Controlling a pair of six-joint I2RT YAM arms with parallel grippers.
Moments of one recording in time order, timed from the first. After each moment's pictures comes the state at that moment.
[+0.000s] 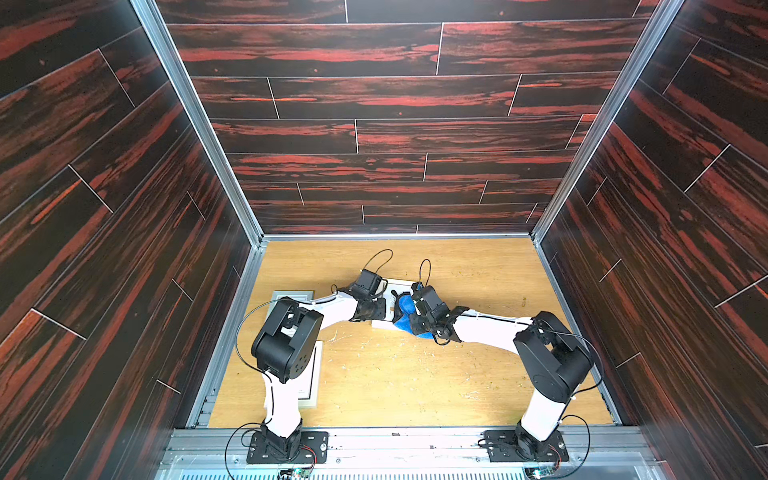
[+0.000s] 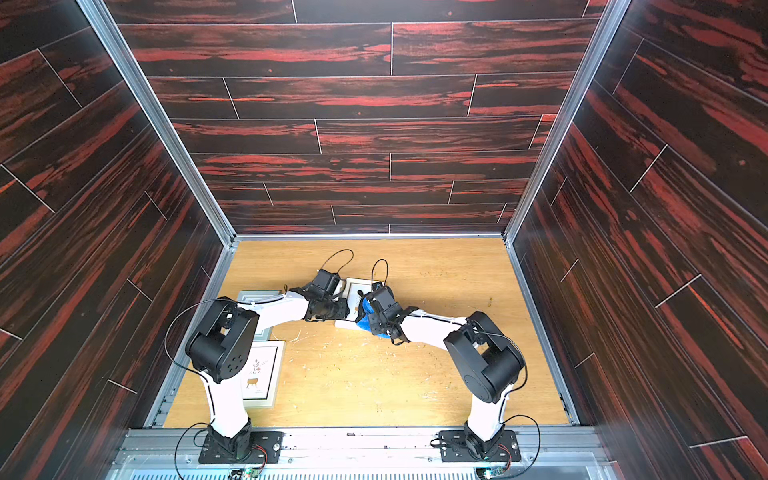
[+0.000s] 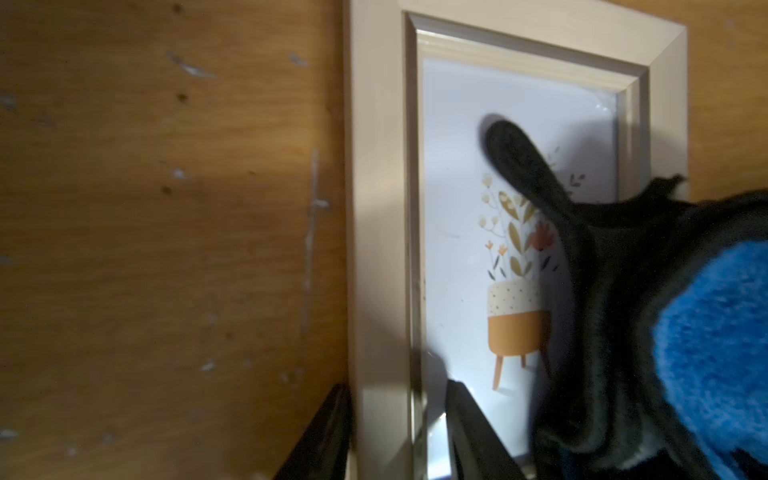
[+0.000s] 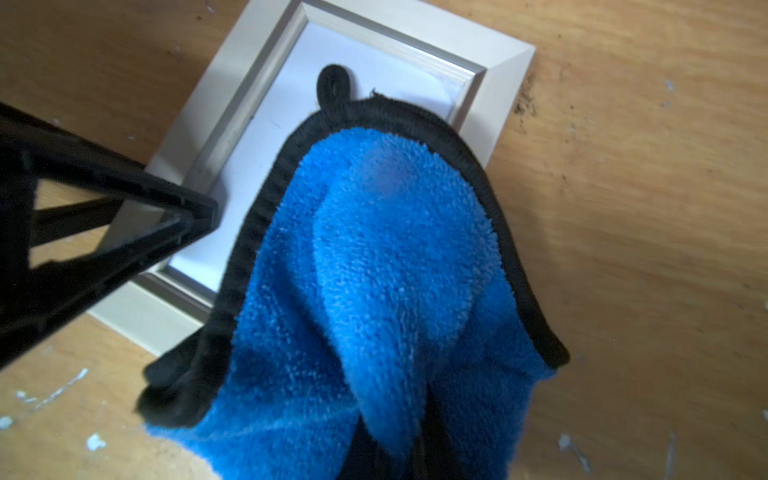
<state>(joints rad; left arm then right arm) -0.50 1.94 1.17 -0.26 0.11 -0.43 0.75 1.80 1.01 -0.16 0.18 0.32</state>
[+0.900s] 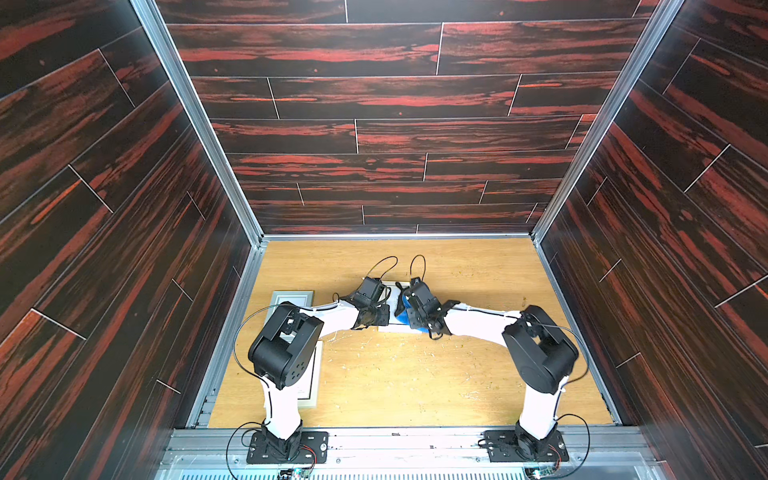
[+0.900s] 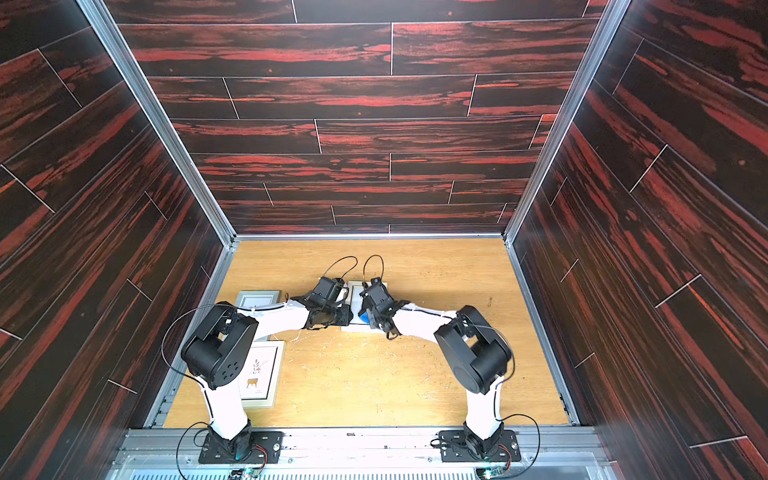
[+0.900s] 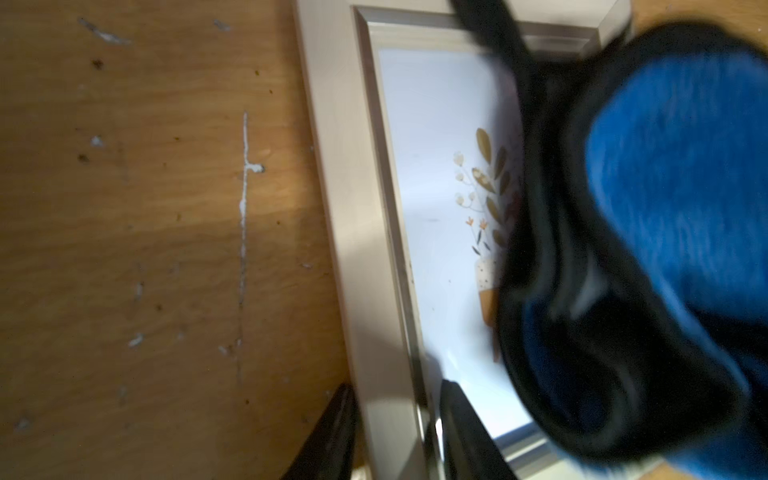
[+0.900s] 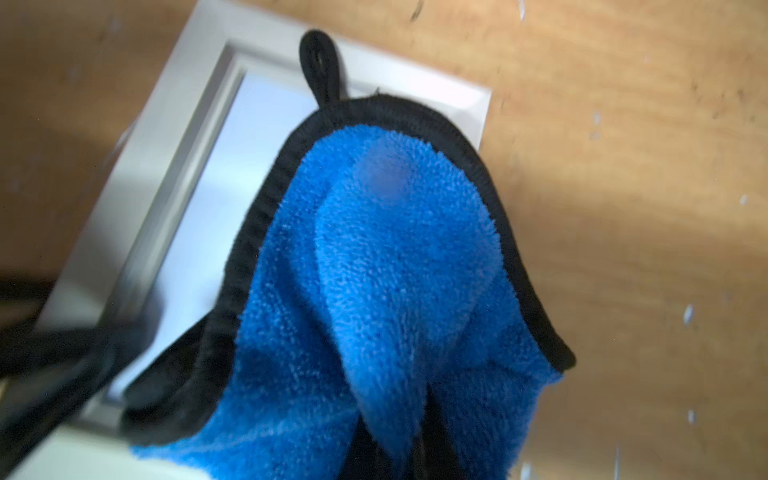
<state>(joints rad) -0.53 1.90 1.08 -0.17 0.11 -0.42 0.77 1.86 1.11 -0.25 0.32 0.35</state>
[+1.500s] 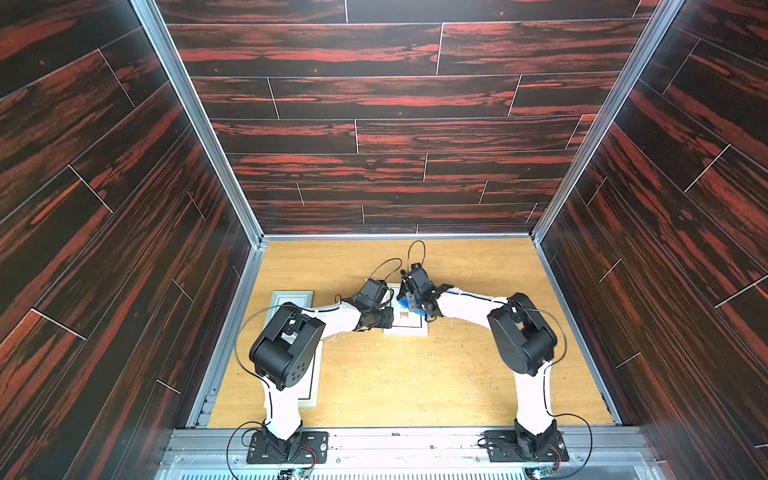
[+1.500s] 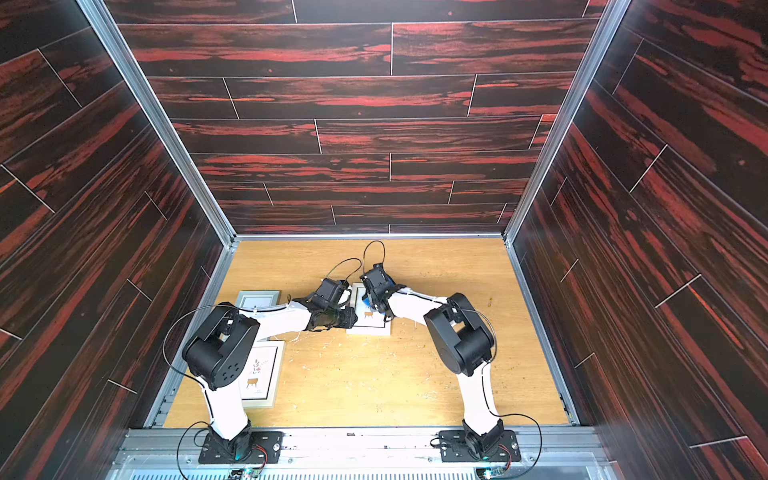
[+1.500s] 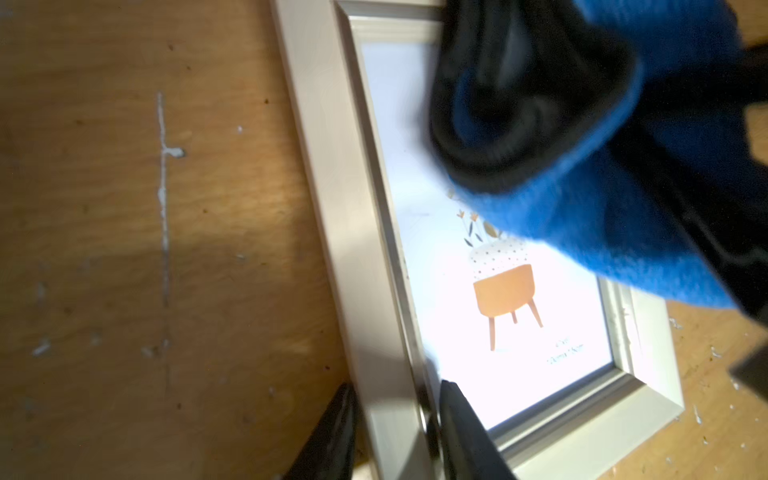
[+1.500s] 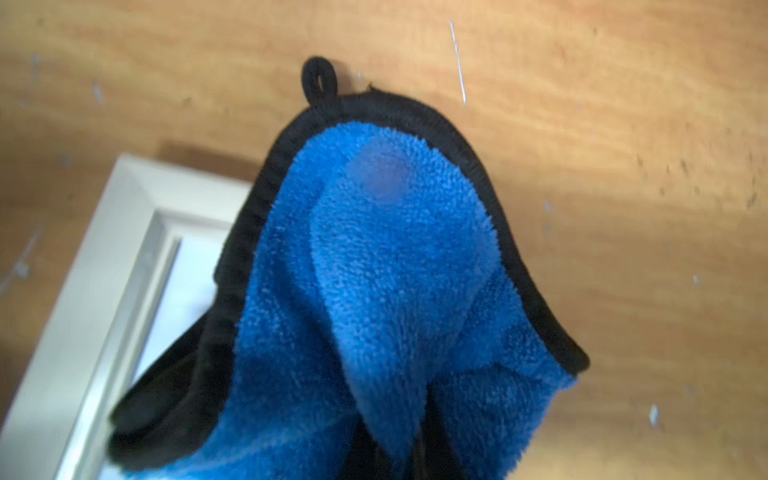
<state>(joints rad) -0.56 1.90 1.08 -0.15 0.16 -0.41 0.69 2.01 1.30 -0.29 0.37 0.33</state>
